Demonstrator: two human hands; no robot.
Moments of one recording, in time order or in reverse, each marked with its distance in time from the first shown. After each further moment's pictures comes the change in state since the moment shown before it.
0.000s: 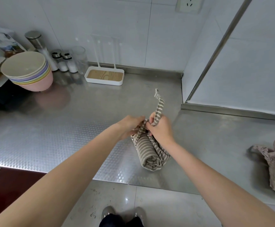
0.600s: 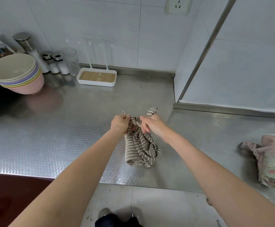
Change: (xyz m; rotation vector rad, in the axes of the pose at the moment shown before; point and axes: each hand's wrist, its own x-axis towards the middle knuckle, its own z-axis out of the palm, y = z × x) left_hand 0.020 -0.009 0.002 0.145 0.320 0.074; right_hand 0.002 -0.031 -0.028 0.036 -0.402 0.169
